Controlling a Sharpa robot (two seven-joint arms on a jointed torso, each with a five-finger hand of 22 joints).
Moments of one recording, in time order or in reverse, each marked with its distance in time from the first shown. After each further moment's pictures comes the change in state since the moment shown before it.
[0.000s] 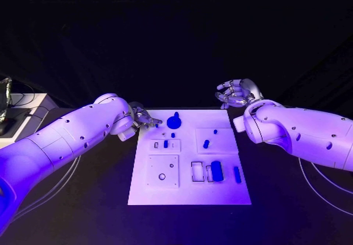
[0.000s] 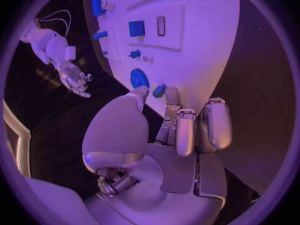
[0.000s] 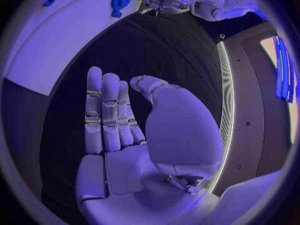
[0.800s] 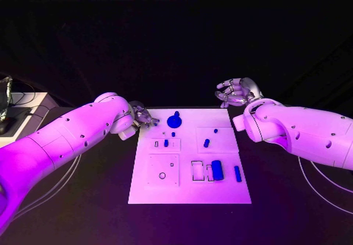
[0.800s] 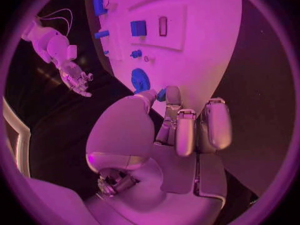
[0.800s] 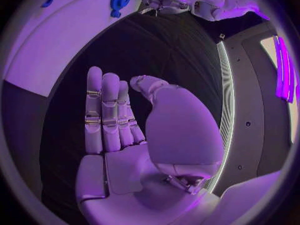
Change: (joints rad) left arm 0.001 0.004 -0.004 -0.007 0.020 0.001 0.008; left_hand 0.140 0.065 0.131 -0.002 0.000 0.013 -0.007 0.030 0.001 -0.029 -0.011 -0.016 -0.043 0.000 0.000 0.004 0.000 0.000 0.000 0.000 0.003 0.002; right arm 0.000 0.004 0.000 -0.004 0.001 0.001 -0.003; right_hand 0.000 0.000 0.000 -0.005 0.000 0.000 0.000 0.000 0.001 0.001 0.001 0.000 -0.004 0.000 0.000 -0.006 -0.001 0.000 0.000 0.000 -0.006 -0.003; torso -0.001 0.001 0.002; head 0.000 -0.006
